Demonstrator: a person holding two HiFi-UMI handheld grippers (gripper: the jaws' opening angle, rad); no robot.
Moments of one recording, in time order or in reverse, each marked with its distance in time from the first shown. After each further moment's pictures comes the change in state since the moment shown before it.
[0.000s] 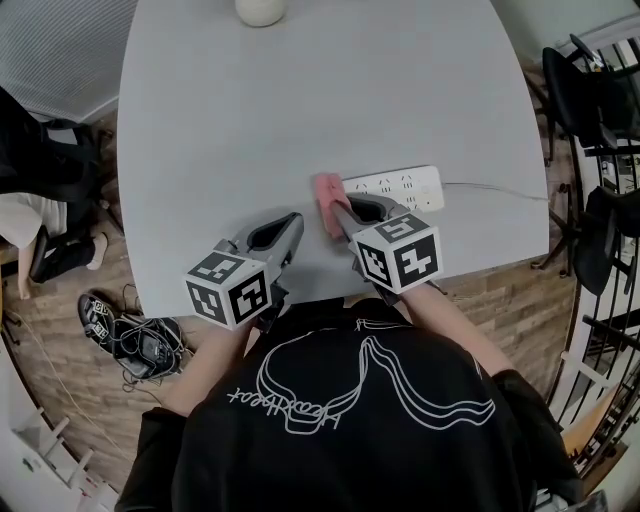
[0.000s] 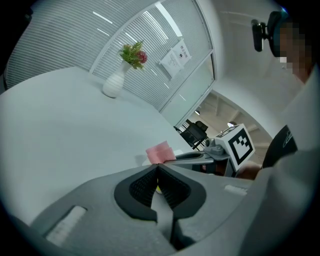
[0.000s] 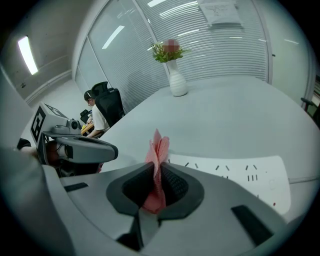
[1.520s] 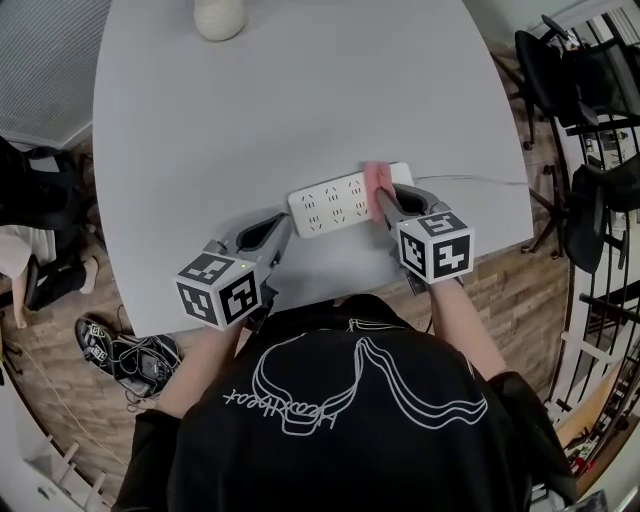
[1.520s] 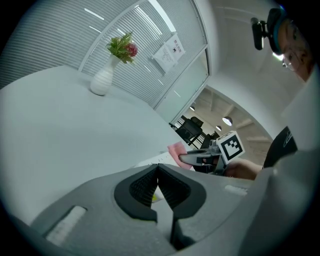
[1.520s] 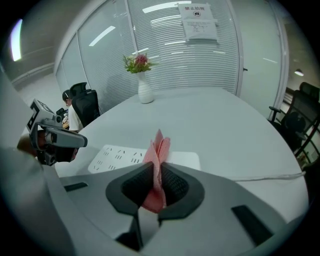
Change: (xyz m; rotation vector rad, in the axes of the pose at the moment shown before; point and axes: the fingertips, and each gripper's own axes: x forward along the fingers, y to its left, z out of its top) left arm 0.028 -0.017 0.006 0.053 0.040 -0.047; right arm -0.069 -0.115 -0.020 0.041 -0.058 -0.263
